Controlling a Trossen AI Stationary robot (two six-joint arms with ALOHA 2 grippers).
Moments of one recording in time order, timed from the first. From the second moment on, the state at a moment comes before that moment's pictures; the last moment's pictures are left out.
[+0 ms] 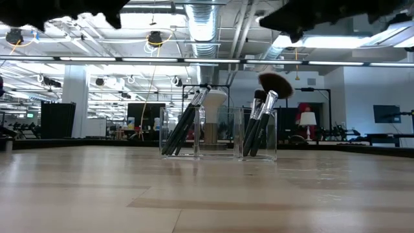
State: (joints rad) left arm 0.14 0.64 0.38 0.48 0.23 0.04; right arm -0.01 1.01 0.63 0.22 0.10 -0.06
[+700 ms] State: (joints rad) left arm 0.15 0.12 0.01 0.53 0.23 -0.08; right arm -0.04 0.30 0.09 0.31 0.11 -0.02
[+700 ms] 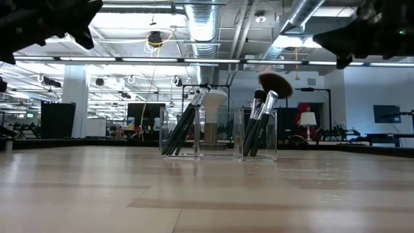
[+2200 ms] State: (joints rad) left arm 0.04 0.05 0.01 0.34 0.20 -0.08; right arm 0.09 0.00 0.01 0.06 0.22 -0.13
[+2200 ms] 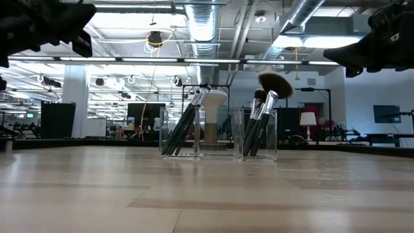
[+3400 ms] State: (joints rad) left arm 0.02 0.18 0.02 0.17 0.07 -0.05; right arm -0.04 0.00 0.07 -0.14 0.03 -0.03
